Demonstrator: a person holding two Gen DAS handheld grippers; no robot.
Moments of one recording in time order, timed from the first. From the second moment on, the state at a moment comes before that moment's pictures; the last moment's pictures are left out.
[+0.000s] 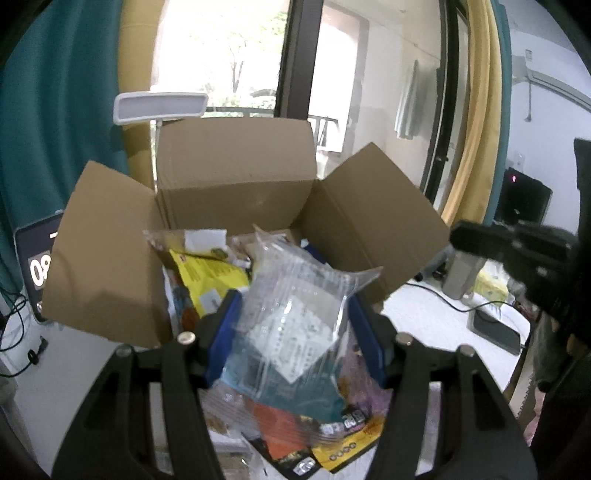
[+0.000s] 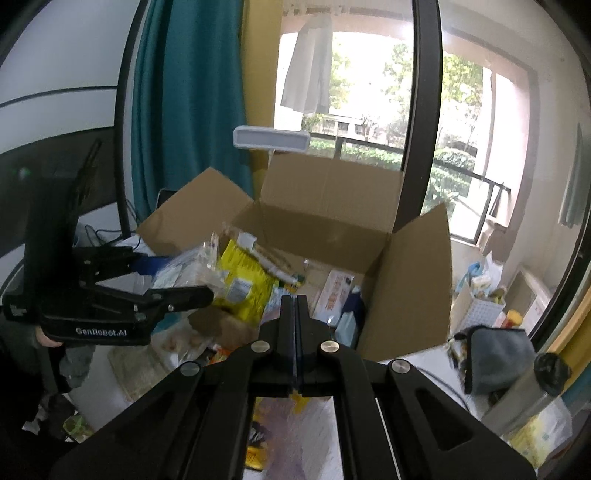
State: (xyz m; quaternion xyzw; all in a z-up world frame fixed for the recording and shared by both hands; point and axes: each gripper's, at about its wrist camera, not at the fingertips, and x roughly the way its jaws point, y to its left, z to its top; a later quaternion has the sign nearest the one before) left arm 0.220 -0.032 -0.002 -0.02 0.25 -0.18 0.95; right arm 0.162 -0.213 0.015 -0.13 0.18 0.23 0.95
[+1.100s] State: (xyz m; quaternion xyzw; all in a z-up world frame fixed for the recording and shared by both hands) left arm 0.212 -0.010 -0.108 -0.06 0.35 -0.16 0.92; right arm 0.200 -0.243 -0.191 -0.07 0.45 0.24 0.86
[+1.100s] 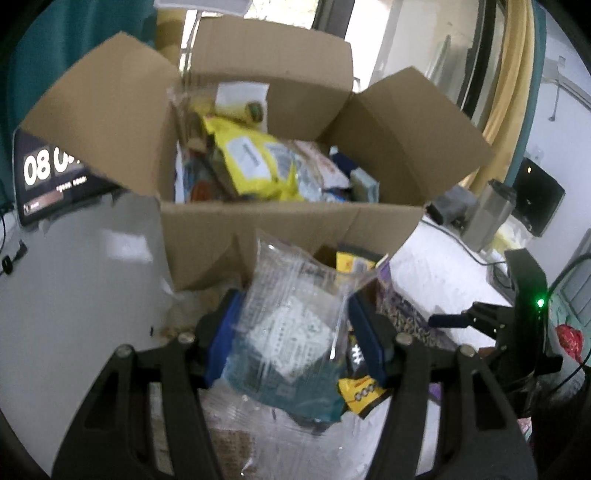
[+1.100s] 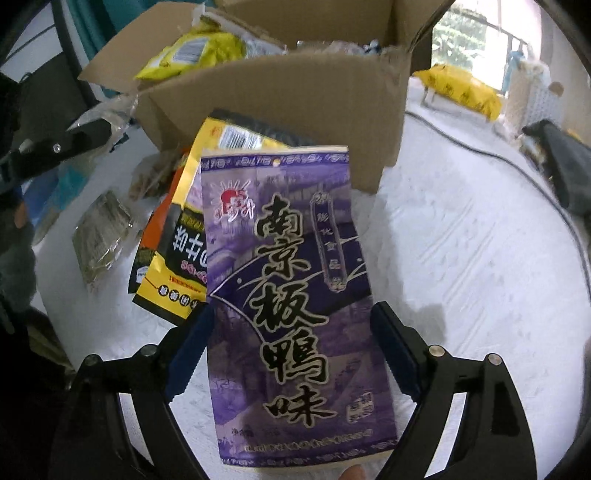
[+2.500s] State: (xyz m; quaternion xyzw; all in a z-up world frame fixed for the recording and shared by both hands) left arm 0.223 -0.033 -0.052 -0.03 0.30 -0.19 0.93; right arm 0.190 -0.235 -0.103 -0.10 0.32 0.25 0.91
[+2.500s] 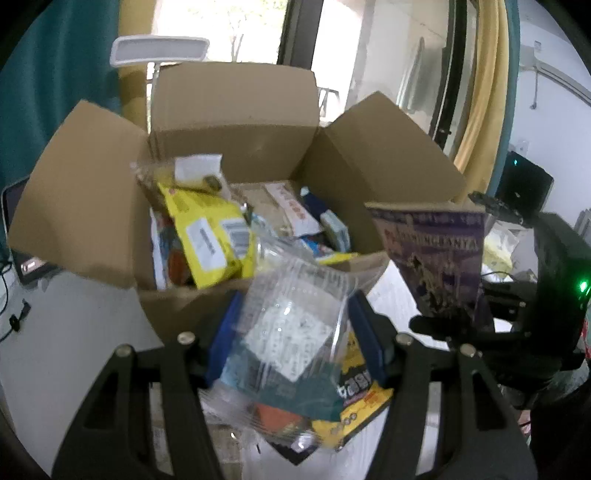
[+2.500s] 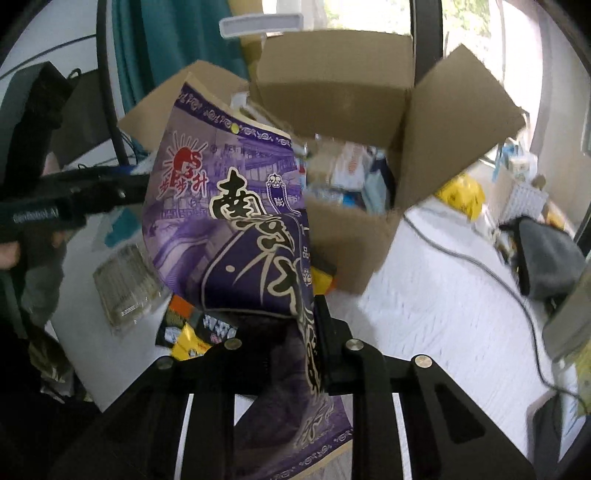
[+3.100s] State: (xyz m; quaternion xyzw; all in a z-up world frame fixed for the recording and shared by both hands) left arm 0.283 -0.038 -0.024 -0.03 0.28 -0.18 0.94; right arm 0.248 -0.203 -0.040 -0.09 0.26 0.23 0.93
